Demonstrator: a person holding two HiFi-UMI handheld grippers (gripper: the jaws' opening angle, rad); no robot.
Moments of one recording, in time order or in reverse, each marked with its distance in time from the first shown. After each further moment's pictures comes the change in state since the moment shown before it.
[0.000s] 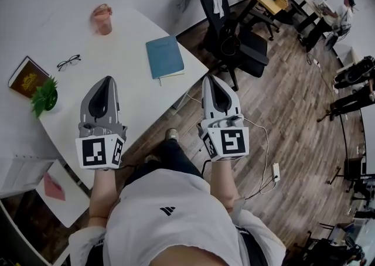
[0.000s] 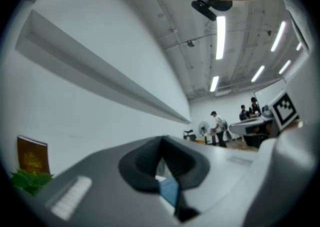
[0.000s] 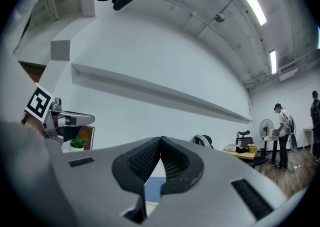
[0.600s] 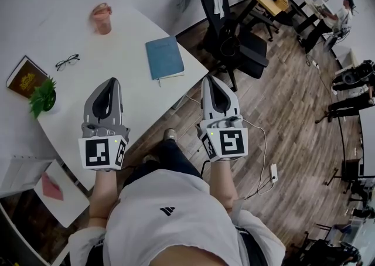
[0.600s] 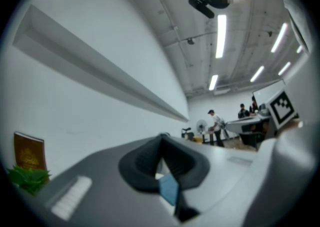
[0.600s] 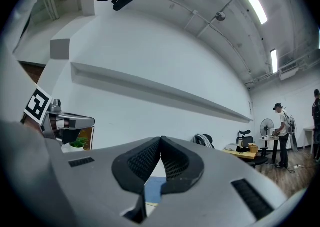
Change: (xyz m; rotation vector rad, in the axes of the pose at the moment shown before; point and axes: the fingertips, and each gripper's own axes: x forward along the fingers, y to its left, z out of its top) left arm 0.008 -0.007 -0.012 -0.010 0.029 -0.024; right arm 0.010 0.000 -0.004 -0.002 0.010 0.004
